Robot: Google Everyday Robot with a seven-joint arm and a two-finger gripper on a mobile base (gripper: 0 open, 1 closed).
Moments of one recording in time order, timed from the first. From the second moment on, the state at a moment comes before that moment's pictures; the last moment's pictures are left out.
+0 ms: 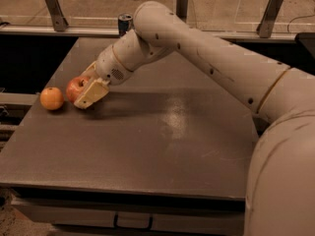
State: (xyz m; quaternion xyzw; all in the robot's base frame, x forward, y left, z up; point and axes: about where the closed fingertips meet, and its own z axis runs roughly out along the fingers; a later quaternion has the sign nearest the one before) arm 0.580 0.192 0.855 -0.69 0.57 0.33 0.31
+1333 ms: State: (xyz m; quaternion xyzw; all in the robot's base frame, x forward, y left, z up) arm 0.574 0.140 0.888 -0.68 0.58 0.29 0.33
